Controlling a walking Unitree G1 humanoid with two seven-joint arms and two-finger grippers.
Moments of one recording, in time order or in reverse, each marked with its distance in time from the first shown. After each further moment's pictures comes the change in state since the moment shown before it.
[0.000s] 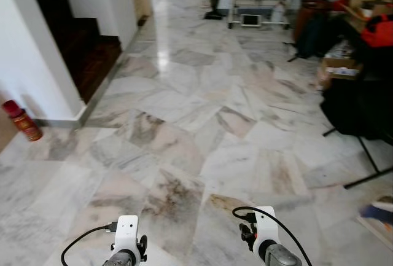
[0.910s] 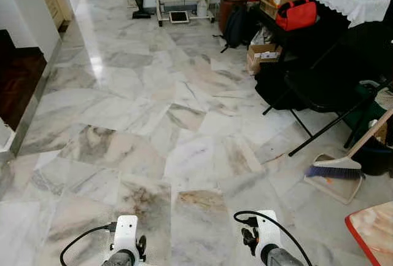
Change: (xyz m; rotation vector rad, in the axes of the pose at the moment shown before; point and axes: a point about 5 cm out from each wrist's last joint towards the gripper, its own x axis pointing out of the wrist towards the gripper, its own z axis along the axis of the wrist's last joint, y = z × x) left arm -0.001 0.003 -0.001 0.011 0.003 0.009; right arm -0.002 -0.002 -0.005 -0.007 0.018 -0.011
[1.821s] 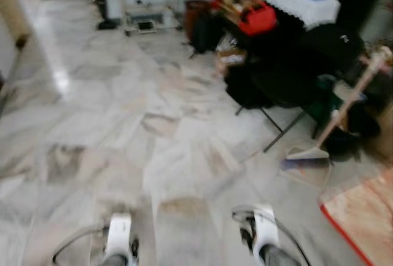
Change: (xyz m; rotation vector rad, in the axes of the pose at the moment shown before) left arm 0.000 -0.005 -0.001 0.022 0.001 -0.008; right arm -0.005 -0.012 -0.010 0.002 0.037 -0.042
